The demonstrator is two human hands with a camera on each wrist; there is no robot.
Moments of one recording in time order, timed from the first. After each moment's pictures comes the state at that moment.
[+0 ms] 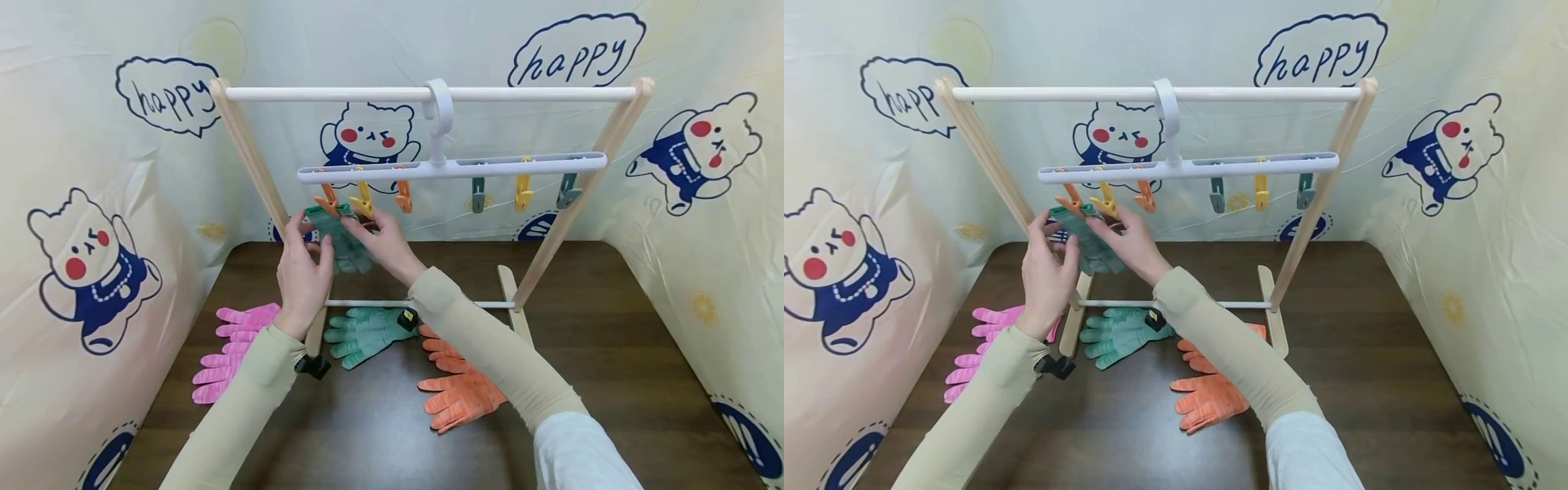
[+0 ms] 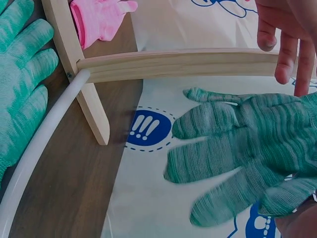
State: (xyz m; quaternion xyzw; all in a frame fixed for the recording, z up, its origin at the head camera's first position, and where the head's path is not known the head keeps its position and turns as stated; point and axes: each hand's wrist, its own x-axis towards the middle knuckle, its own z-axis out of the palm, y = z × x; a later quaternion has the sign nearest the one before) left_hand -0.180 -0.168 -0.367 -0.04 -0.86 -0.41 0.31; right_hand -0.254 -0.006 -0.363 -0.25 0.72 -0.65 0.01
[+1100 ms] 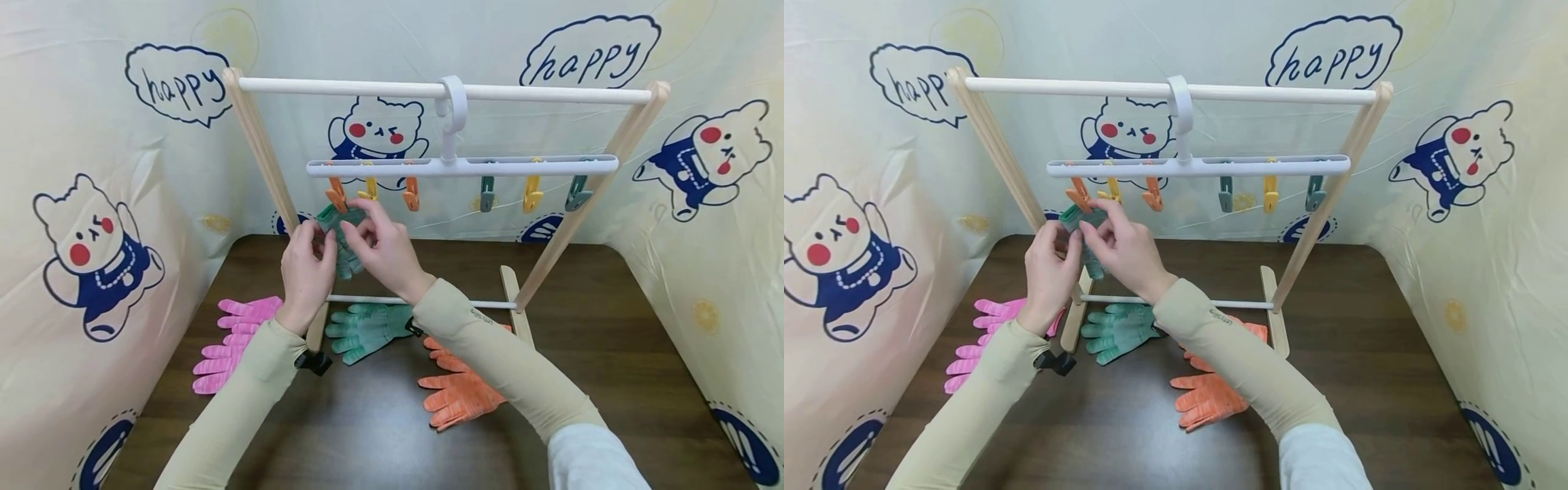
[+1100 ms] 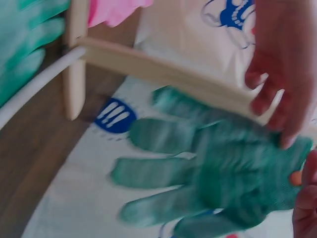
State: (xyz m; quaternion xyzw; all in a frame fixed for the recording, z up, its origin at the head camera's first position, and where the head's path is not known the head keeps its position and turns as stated) left_hand -0.176 -0.170 -0.363 -0.05 -0.85 -0.40 0.33; right_hand -0.211 -0.009 -0.341 -0.40 0.73 -0.51 -0.22
